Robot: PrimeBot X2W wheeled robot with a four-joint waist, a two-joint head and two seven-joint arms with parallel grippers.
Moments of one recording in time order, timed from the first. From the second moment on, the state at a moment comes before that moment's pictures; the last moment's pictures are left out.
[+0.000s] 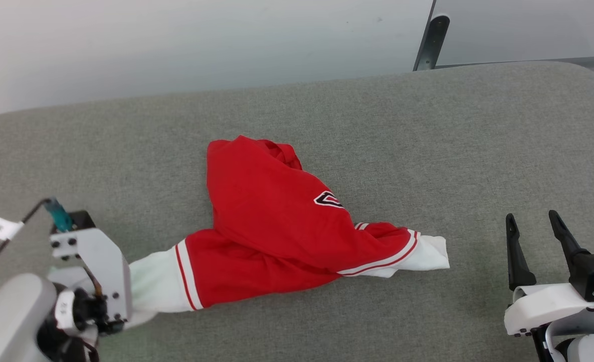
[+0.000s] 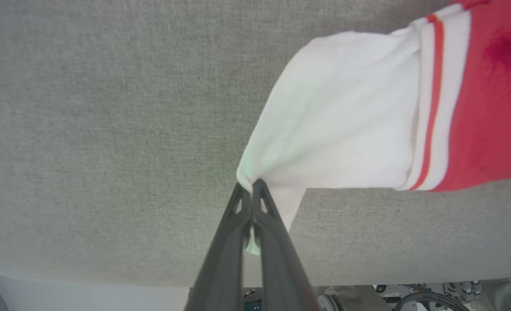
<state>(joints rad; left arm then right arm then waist) -0.44 0.77 -0.53 0.07 -0.90 0.51 1.09 -0.15 -0.07 -0.12 0.18 -0.02 0.13 -0.18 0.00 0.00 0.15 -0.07</state>
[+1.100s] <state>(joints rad) -0.37 0.63 -0.54 0.17 -0.93 0.39 0.90 -0.11 -0.24 0.17 0.15 0.25 0.13 0.16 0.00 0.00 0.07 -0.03</state>
